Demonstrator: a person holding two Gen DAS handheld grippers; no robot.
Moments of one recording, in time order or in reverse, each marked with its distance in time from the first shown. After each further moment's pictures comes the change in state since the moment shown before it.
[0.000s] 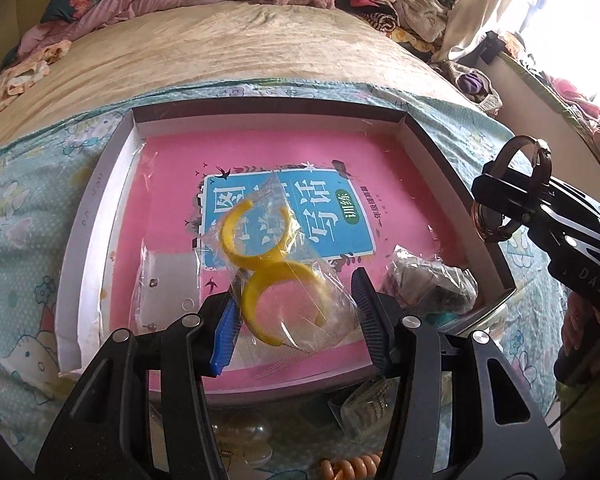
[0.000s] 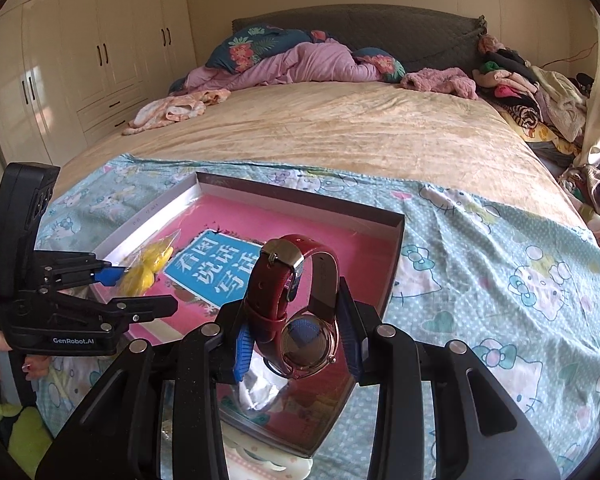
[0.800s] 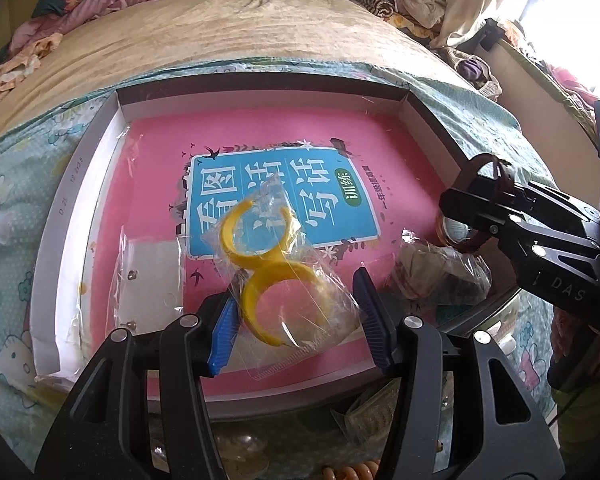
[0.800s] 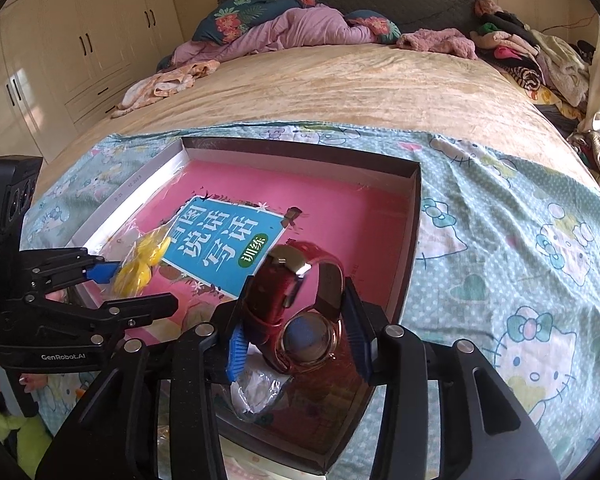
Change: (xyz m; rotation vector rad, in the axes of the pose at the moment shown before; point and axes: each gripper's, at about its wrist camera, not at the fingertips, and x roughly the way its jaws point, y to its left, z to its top) left arm 0.017 0.000 -0.002 0.012 0.047 -0.004; right arm 0.034 -0.002 -0.013 0.063 0.115 0.010
